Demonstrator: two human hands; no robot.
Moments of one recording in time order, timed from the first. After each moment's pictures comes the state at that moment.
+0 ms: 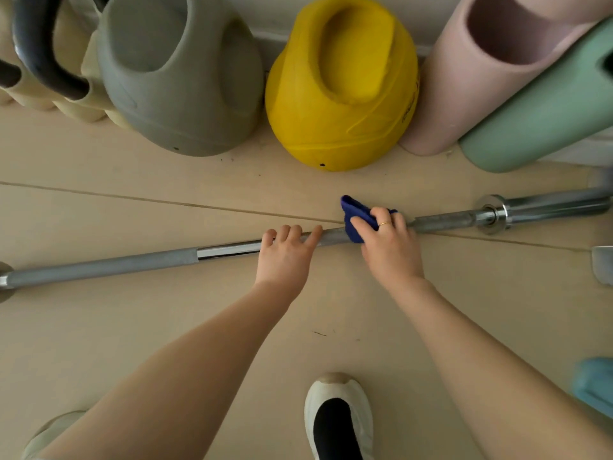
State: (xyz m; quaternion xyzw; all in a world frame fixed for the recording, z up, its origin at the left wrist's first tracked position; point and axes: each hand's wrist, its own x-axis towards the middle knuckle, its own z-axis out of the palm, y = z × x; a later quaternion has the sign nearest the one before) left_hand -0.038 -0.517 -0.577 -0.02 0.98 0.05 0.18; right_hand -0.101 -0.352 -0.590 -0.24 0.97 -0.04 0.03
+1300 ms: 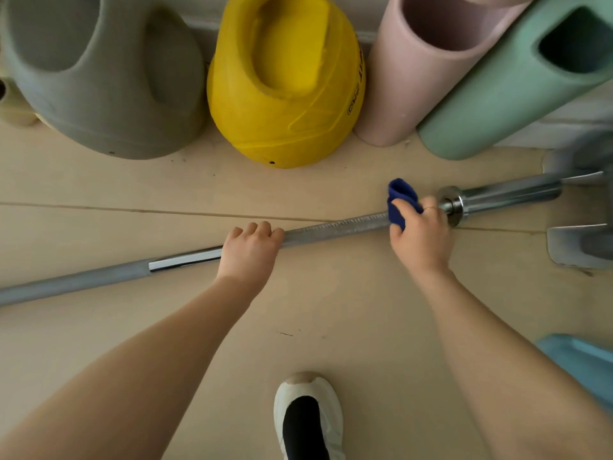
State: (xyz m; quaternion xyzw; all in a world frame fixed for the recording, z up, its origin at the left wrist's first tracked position) left_hand -0.055 -0.508 -0.574 0.04 0.99 0.01 0.12; right_hand -0.137 -0.263 -0.589 -0.04 0.99 -0.09 0.04
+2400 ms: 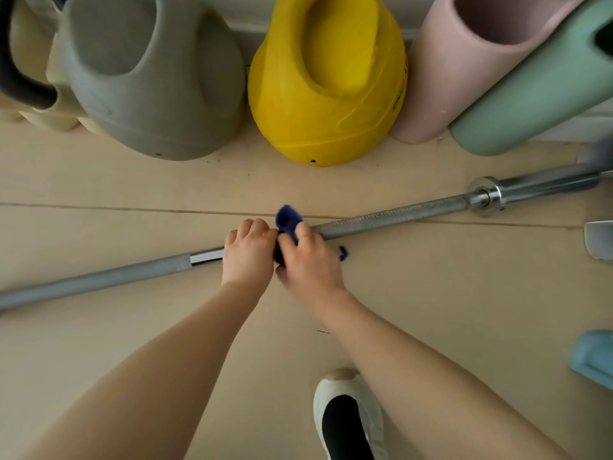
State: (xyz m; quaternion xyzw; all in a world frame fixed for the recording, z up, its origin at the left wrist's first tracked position) left_hand -0.035 -0.562 -0.586 -0.09 0.98 0.12 0.13; right_hand -0.052 -0.451 -0.572 -0.23 0.96 -0.10 0.12
